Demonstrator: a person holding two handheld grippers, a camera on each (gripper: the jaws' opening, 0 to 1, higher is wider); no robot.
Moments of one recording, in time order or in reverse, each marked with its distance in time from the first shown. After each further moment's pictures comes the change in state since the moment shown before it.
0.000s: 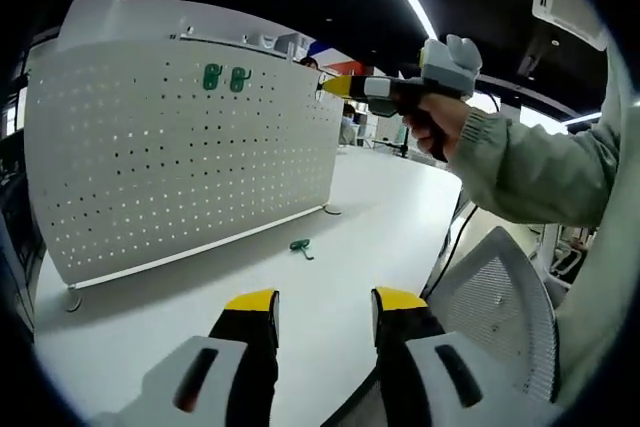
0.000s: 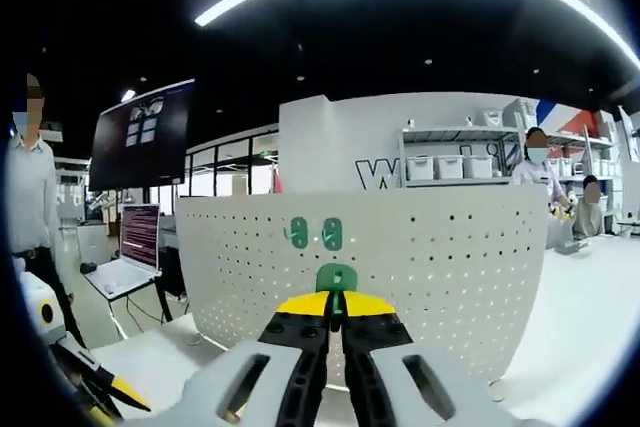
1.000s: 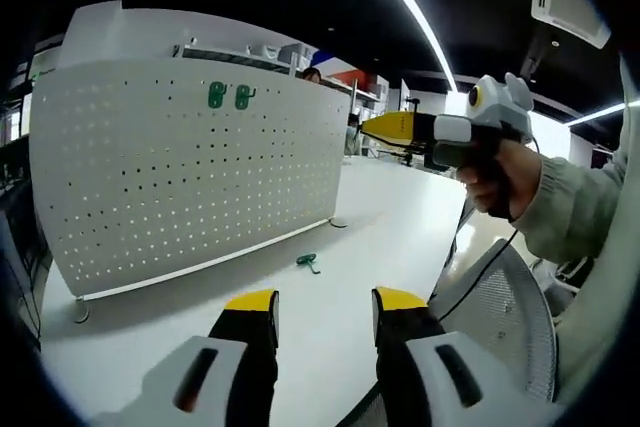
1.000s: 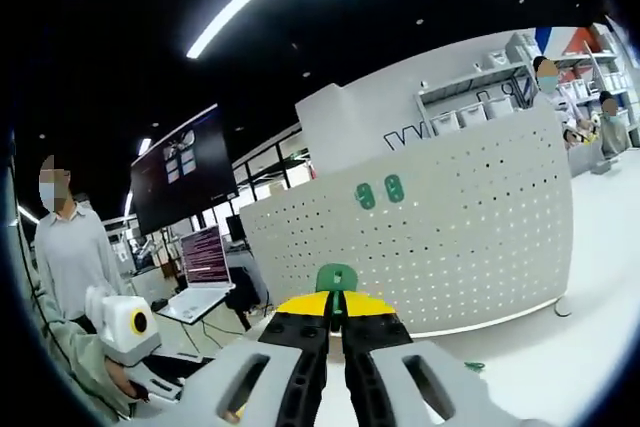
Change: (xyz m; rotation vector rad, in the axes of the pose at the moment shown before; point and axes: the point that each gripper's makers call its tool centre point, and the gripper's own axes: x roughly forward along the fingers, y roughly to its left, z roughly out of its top) left arm -0.003 0.002 0.017 0.014 -0.042 0.025; right arm -0.070 0.060 -0.028 0.264 0.066 0.157
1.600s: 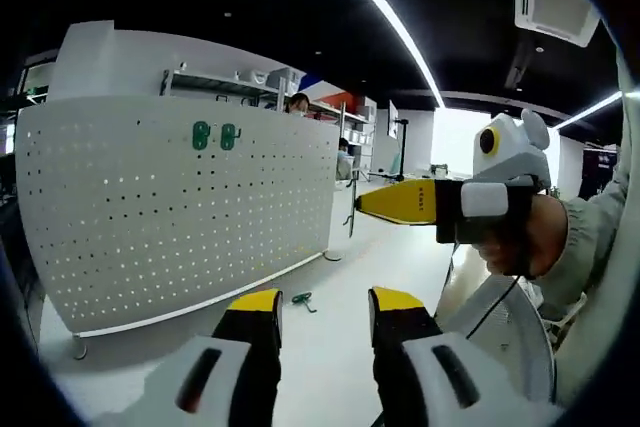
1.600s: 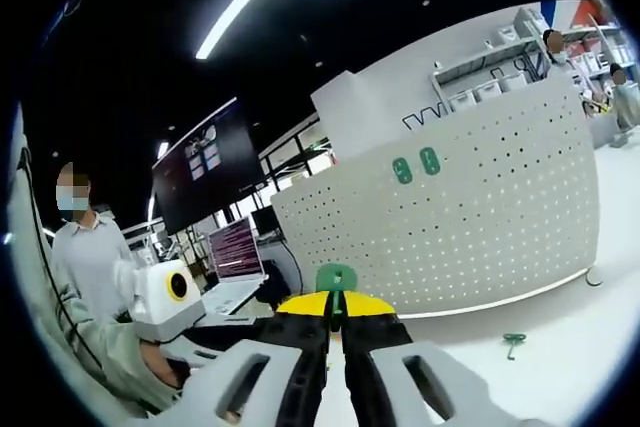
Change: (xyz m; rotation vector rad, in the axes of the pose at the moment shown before) left arm 0.014 -0.006 0.040 0.035 -0.093 -0.033; right arm -0.007 0.054 -0.024 0.083 0.051 0.133
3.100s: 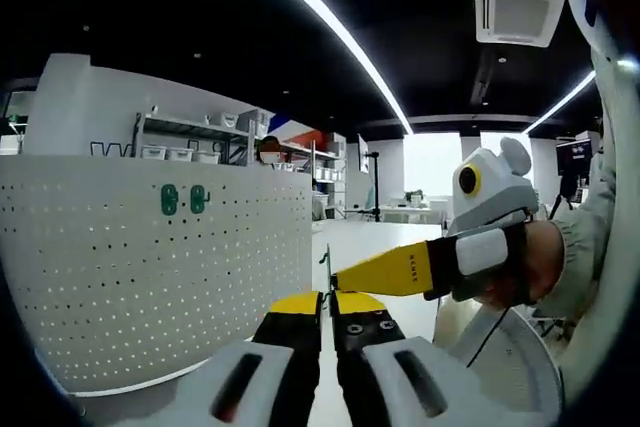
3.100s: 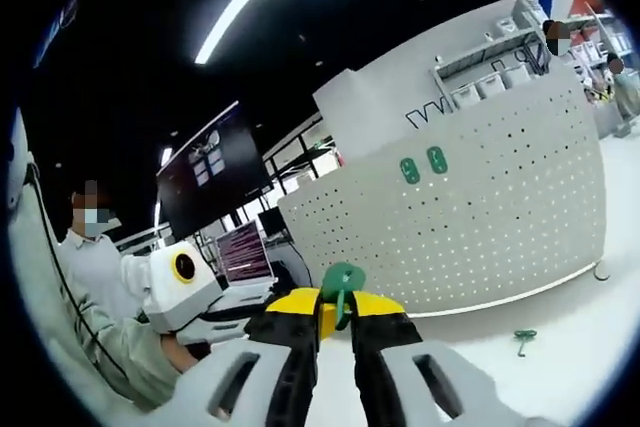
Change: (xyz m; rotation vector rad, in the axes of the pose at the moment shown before) left arm 0.018 -0.017 0.062 0.100 -0.195 -0.130; right arm 0.004 0.010 0.006 0.046 0.008 0.029
